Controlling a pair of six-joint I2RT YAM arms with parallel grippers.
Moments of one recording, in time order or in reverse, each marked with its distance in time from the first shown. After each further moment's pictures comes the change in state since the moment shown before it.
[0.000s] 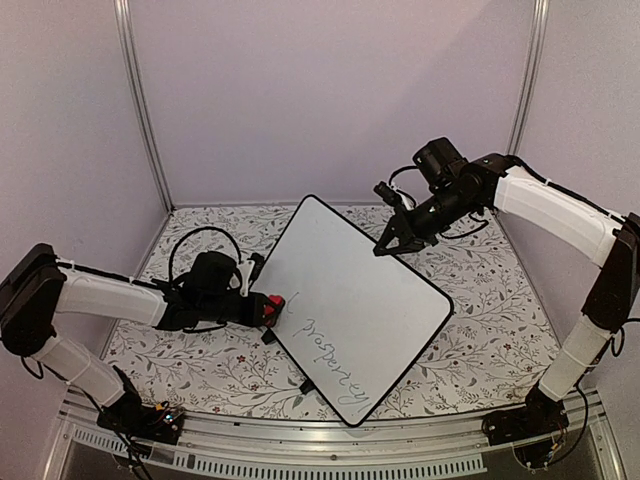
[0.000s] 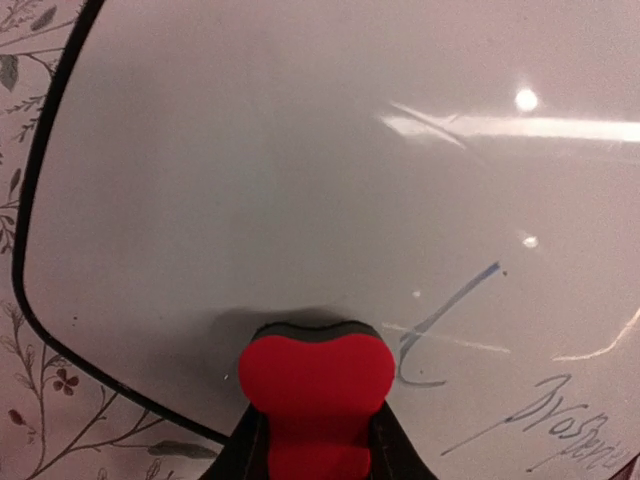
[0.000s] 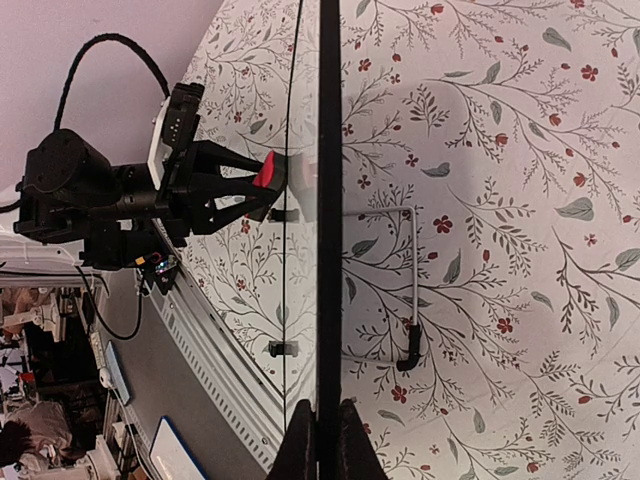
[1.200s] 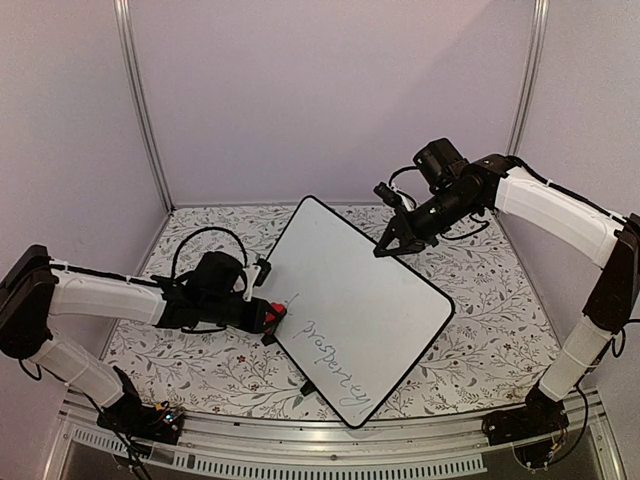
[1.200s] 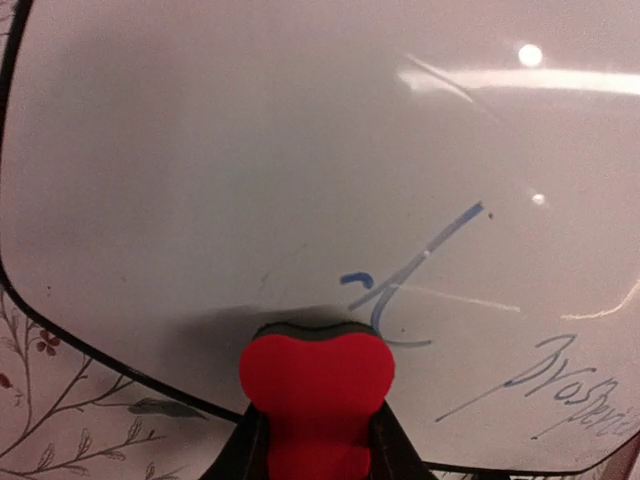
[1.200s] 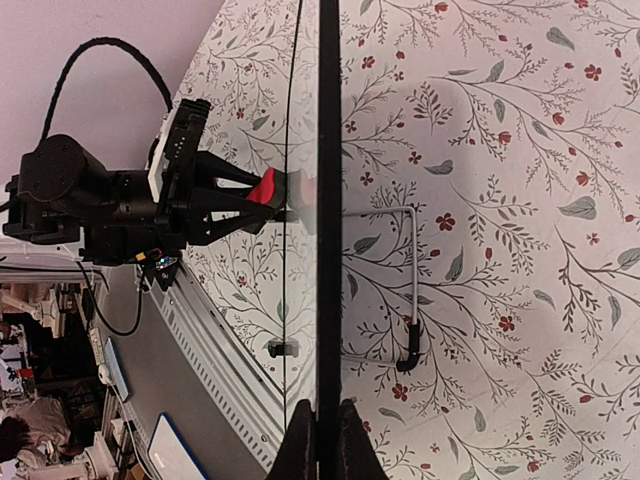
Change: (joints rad) left arm -0.055 -0.037 0.020 -0.155 -0.026 0.023; right arm 0.002 -0.008 -0.008 -0.002 -0.004 -0.007
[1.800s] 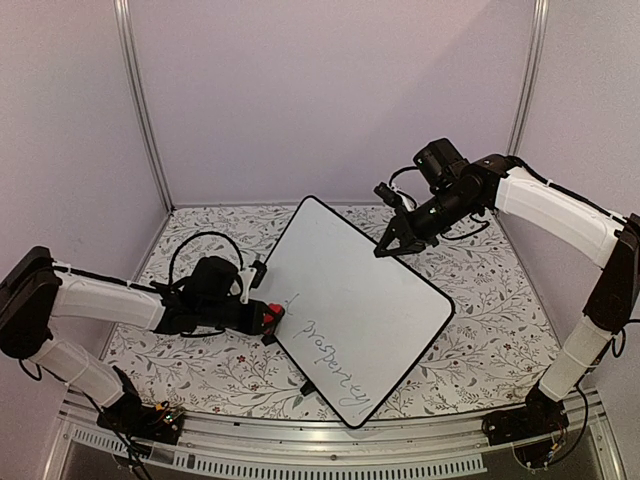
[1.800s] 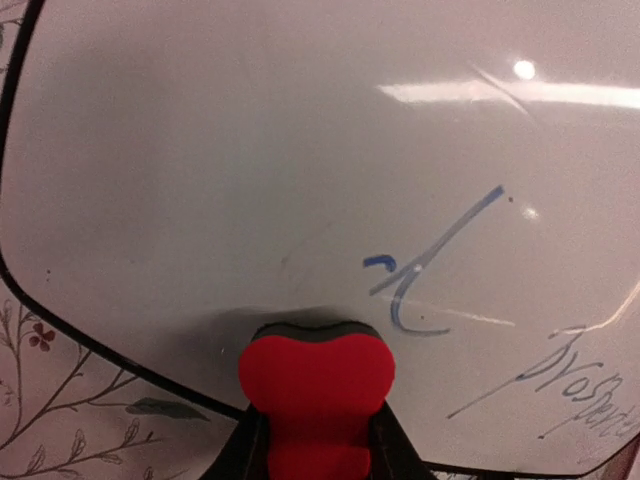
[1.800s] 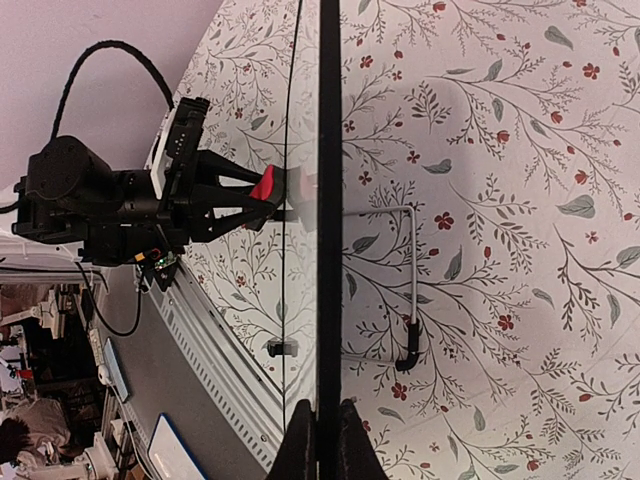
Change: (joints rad) left arm 0.018 0.009 -0.045 0.101 0.026 -0.014; right arm 0.000 -0.001 0.000 -0.001 0.004 0.002
